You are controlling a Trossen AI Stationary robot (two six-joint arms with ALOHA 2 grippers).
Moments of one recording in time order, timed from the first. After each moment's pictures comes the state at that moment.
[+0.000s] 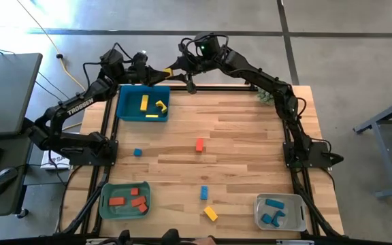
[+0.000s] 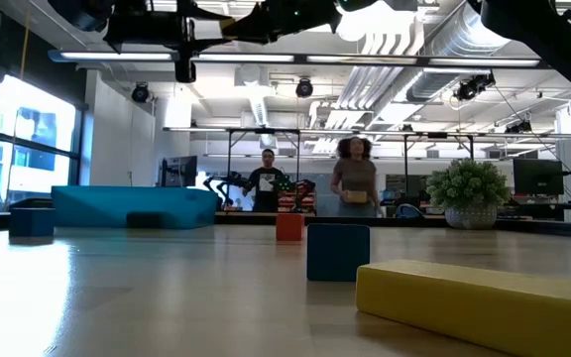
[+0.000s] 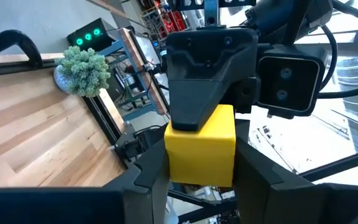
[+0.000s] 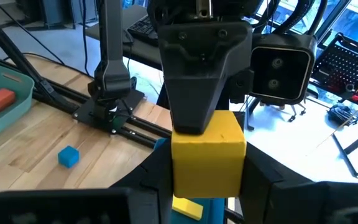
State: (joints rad) left arm 1.01 1.19 0.91 0.29 0.85 -1.10; right arm -0.48 2.17 2.36 -0.52 -0.58 -0.56
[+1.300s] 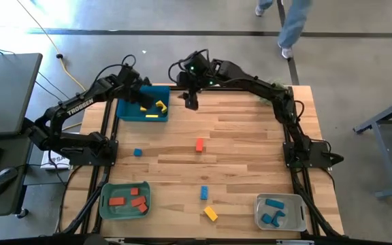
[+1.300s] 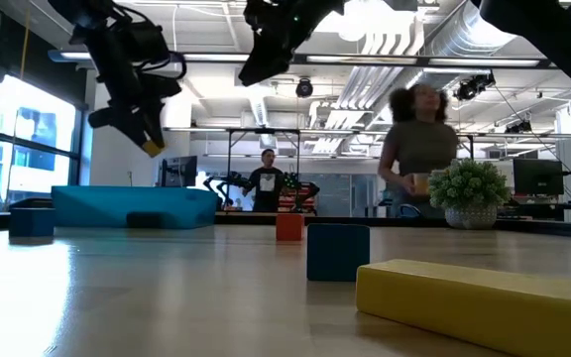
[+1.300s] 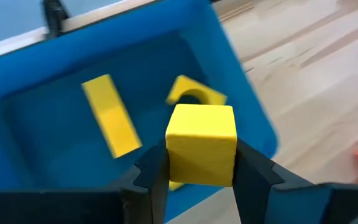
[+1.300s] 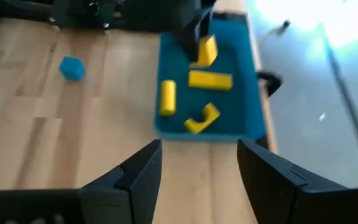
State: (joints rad) left arm 1.01 1.19 0.91 -0.77 0.07 -0.26; right arm -0.37 2.17 2.36 -0.95 -0.16 -0.36
